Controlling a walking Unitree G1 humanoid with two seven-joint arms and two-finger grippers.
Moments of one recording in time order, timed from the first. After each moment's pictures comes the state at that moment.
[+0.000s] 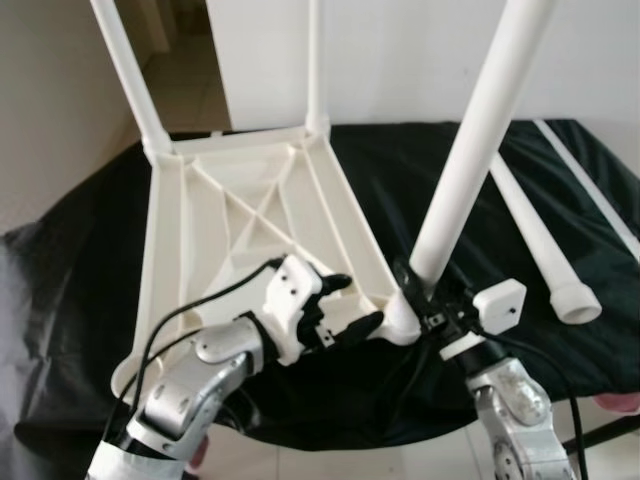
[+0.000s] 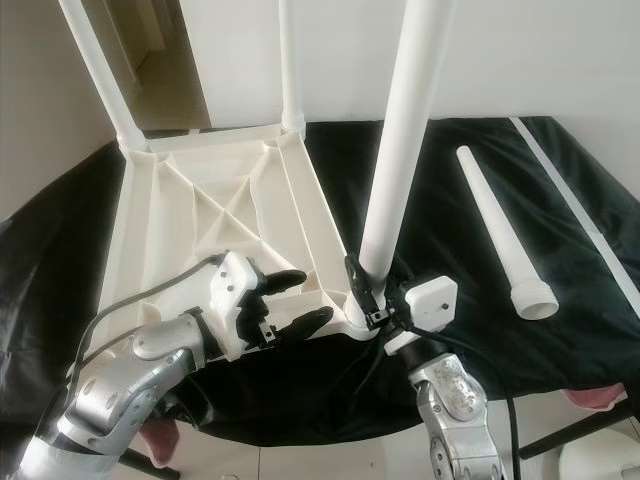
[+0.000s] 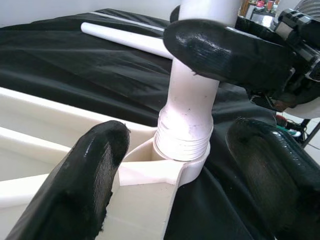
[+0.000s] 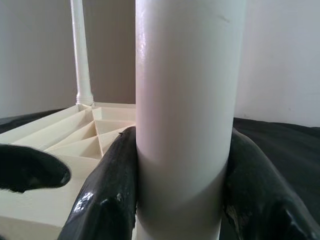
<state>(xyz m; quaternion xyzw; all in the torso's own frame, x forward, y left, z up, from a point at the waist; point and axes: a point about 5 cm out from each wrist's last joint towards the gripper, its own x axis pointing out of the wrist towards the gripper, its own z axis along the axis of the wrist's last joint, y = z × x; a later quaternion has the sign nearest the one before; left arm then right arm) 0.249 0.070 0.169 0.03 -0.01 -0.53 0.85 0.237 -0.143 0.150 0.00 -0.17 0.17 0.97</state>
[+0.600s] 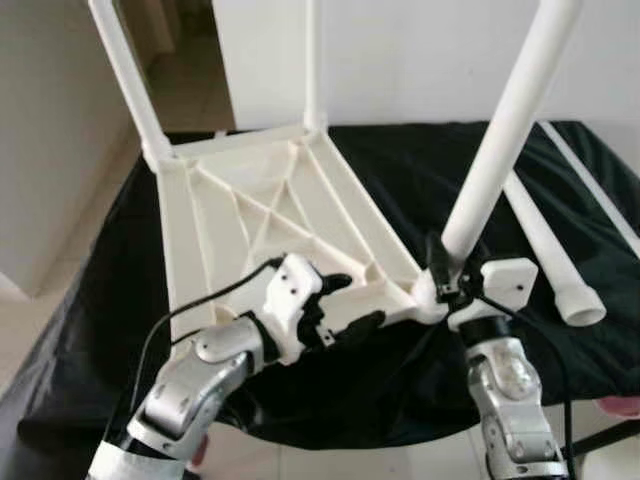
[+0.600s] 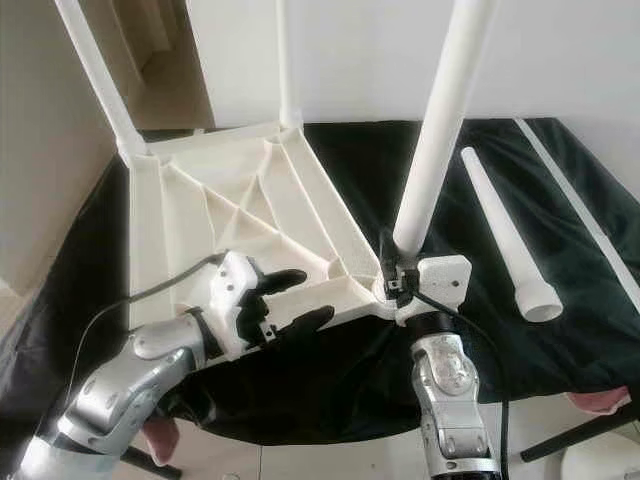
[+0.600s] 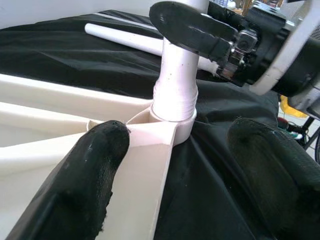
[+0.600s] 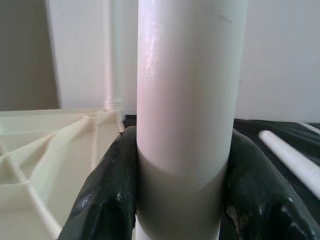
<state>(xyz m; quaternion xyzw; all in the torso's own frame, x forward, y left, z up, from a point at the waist) 0.249 0.070 0.170 0.03 -0.01 -0.53 0.85 0.263 -0.162 0.152 -0.01 -0.17 -0.01 0.98</state>
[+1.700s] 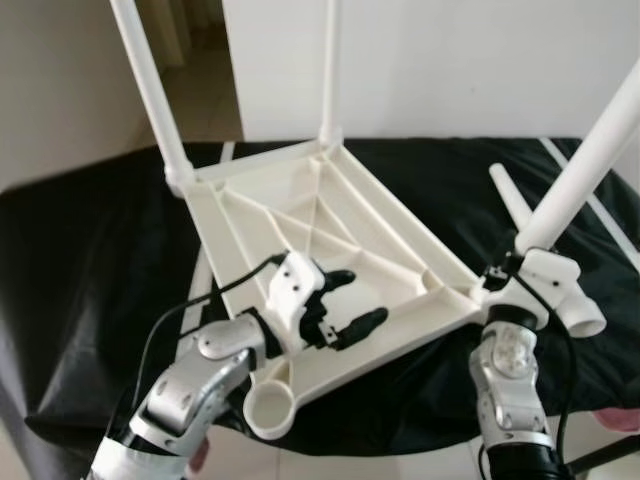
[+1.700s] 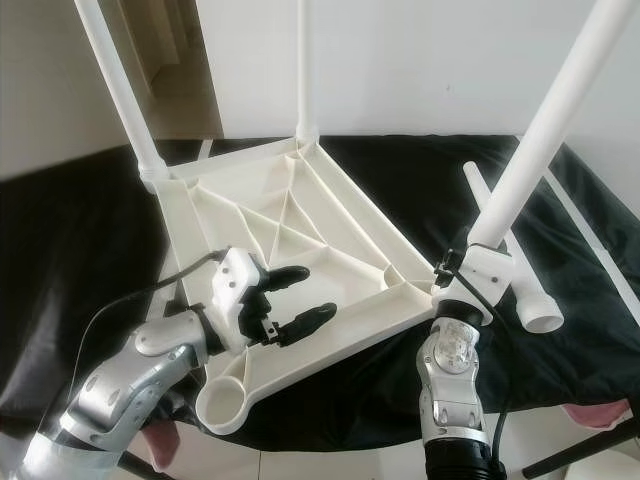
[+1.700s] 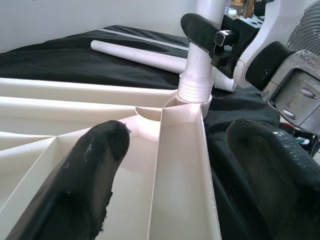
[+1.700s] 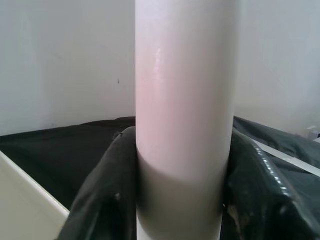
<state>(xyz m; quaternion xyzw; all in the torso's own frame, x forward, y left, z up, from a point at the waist) 0.251 0.068 0.174 0.03 -0.02 -0.54 0.84 0.277 -0.200 0.140 0.01 -0.16 -0.26 0.95</state>
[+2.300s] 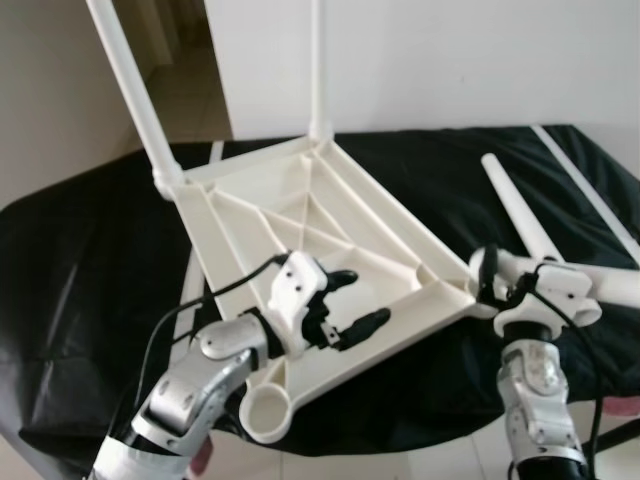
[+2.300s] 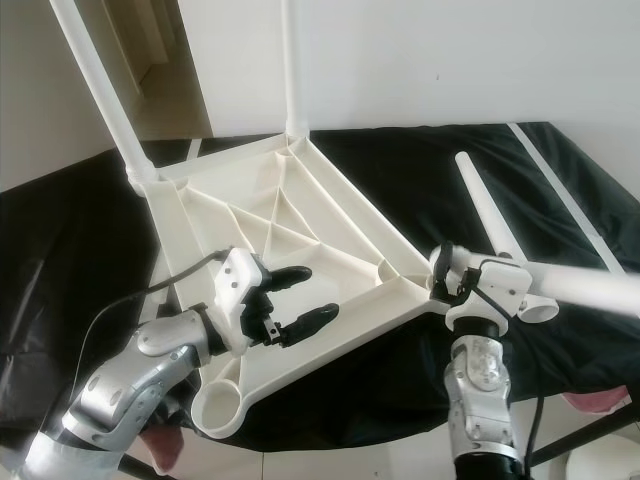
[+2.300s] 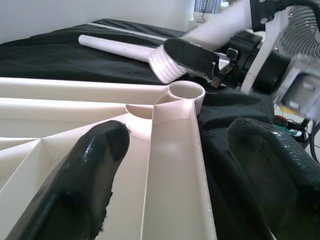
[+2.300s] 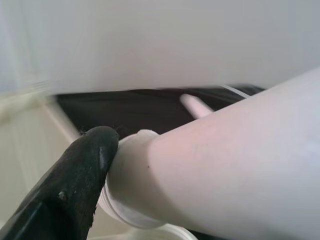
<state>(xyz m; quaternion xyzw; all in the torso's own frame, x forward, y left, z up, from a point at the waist) 0.250 0.065 0.174 0.03 -0.02 -0.54 0.84 0.275 -0.223 0.140 -0.03 -0.15 -0.06 0.99</state>
